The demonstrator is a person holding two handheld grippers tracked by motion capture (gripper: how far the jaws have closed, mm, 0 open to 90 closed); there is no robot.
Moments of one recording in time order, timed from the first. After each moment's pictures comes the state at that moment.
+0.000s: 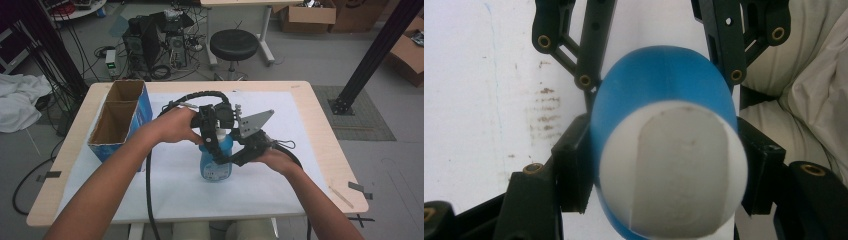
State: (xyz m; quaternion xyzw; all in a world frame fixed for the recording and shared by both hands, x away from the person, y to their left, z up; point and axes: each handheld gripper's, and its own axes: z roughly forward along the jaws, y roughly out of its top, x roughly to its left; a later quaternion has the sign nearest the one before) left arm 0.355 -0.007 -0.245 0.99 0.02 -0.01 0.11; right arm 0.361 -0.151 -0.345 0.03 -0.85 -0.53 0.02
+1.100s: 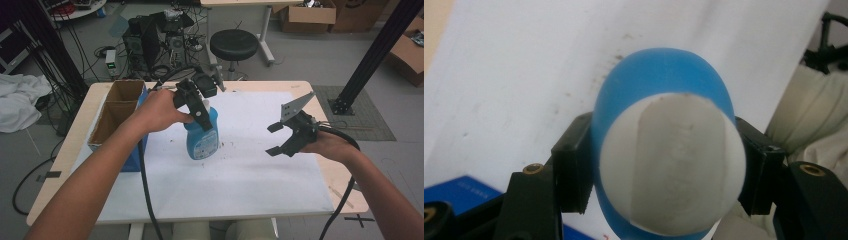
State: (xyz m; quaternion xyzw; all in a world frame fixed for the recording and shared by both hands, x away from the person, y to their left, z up) left arm 0.376 0.034 -0.189 0.96 0.25 0.06 0.12; right arm 0.375 -0.260 -0.300 -0.12 -0.94 -0.33 -0.02
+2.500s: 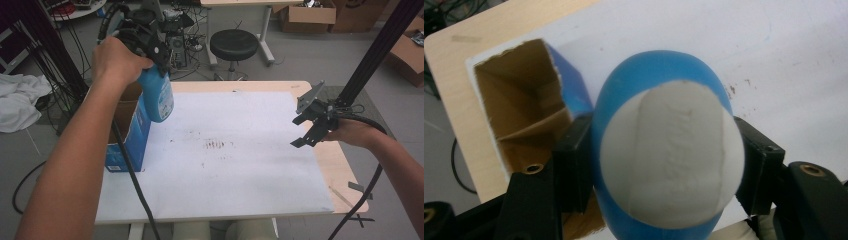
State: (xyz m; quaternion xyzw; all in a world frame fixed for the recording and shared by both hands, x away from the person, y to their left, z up) left arm 0.410 0.129 -0.092 0.80 0.58 0.11 0.13; right arm 0.397 -0.302 -0.282 -0.14 -0.97 -0.20 -0.05
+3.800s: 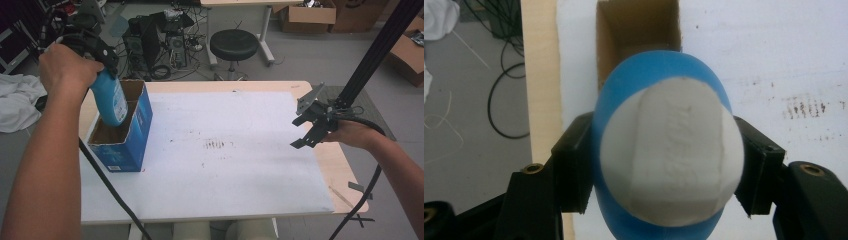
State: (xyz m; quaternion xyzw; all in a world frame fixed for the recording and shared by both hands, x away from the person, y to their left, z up) left arm 0.403 0.221 -0.112 0.71 0.68 0.14 0.09; right arm 0.397 -0.304 -0.288 -0.14 -0.97 -0.21 -0.04
